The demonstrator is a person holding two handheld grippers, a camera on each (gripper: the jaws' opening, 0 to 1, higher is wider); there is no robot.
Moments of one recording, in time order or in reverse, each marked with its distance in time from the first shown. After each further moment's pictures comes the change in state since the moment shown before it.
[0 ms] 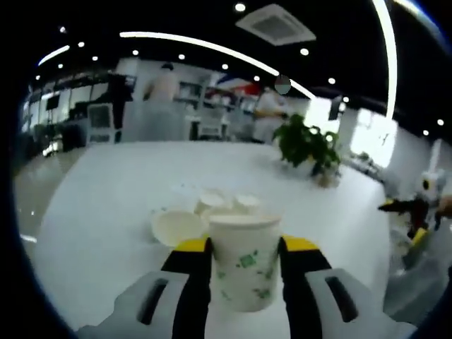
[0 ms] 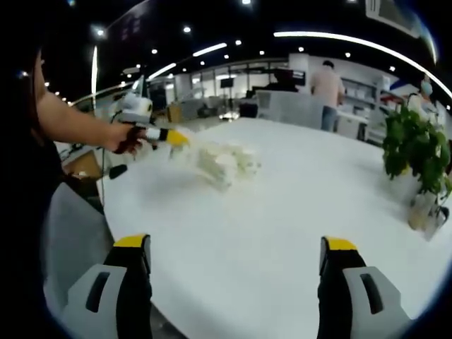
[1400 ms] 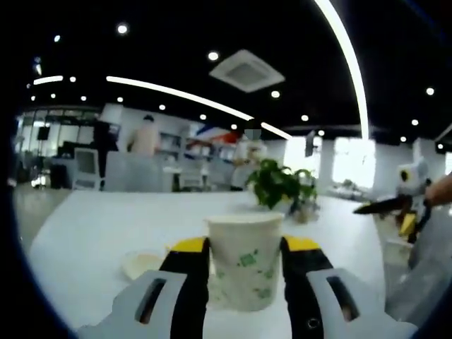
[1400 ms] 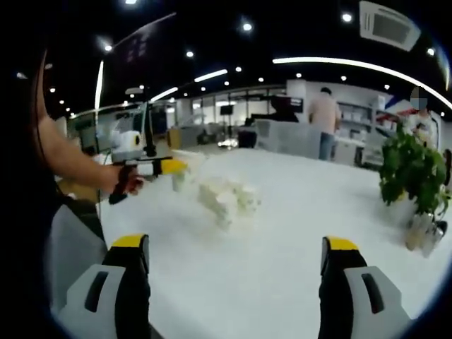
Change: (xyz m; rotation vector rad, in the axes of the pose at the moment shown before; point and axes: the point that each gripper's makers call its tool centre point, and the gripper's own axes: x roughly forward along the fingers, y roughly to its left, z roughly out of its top) left arm -0.006 -0.061 0.021 0.122 -0.262 -0.097; right arm -0.007 0.005 0.052 -0.018 -0.178 -0.018
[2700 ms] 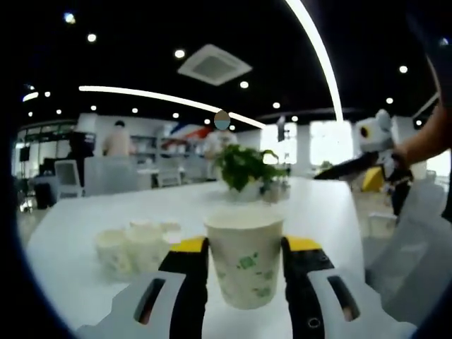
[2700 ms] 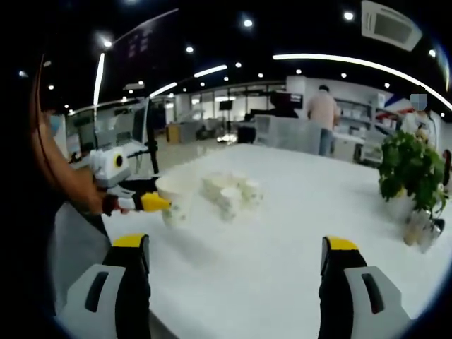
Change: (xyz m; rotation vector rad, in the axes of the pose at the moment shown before) left arm -0.035 -0.077 -0.061 0.101 0.066 -0.134; right arm -0.011 0.017 -0.008 -0.003 0.035 -0.007
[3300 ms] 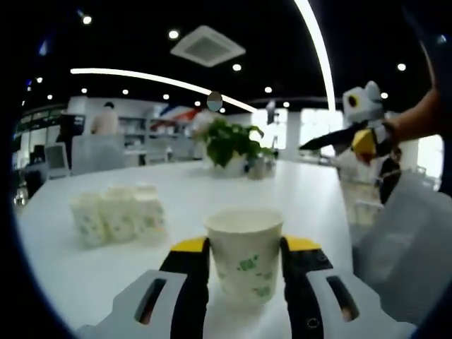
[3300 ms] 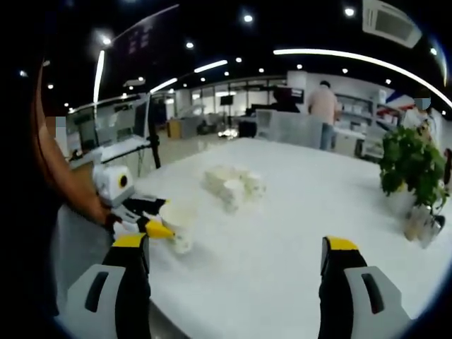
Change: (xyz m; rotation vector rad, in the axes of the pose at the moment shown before) left arm 0.003 -0.031 -0.055 -0.027 0.102 -0.076; right arm -0.004 0.007 -0.009 0.001 0.032 0.011
